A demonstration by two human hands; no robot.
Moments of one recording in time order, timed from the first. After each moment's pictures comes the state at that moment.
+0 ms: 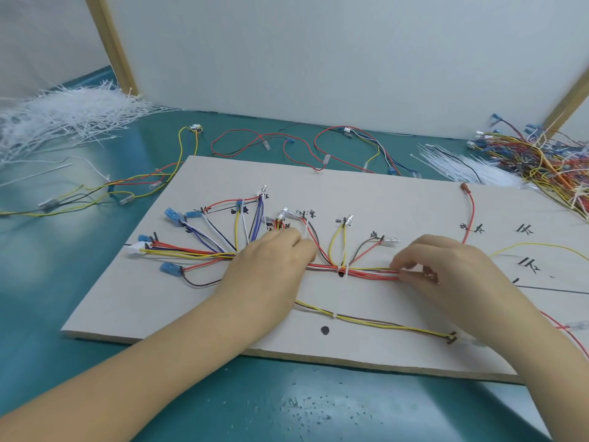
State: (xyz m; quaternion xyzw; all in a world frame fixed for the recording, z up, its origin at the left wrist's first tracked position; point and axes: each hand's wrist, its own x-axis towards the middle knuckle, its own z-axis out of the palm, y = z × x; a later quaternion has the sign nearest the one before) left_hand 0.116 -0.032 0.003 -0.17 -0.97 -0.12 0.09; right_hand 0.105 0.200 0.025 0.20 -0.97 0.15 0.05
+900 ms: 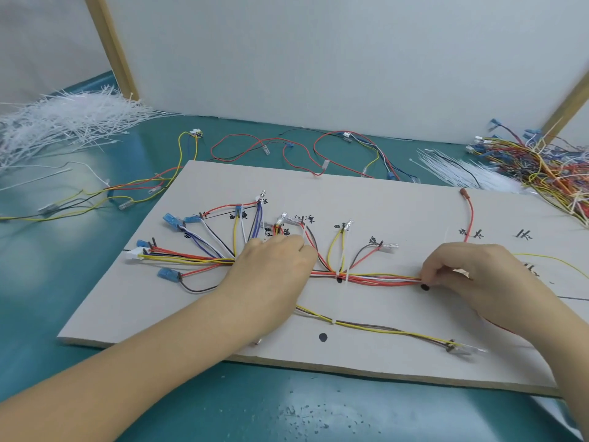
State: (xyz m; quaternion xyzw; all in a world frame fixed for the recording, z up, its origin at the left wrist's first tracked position) left_hand 0.106 -0.030 0.006 -0.21 -0.98 0.00 0.07; right_hand 0.088 0.238 0.027 0.24 -0.94 0.23 0.02
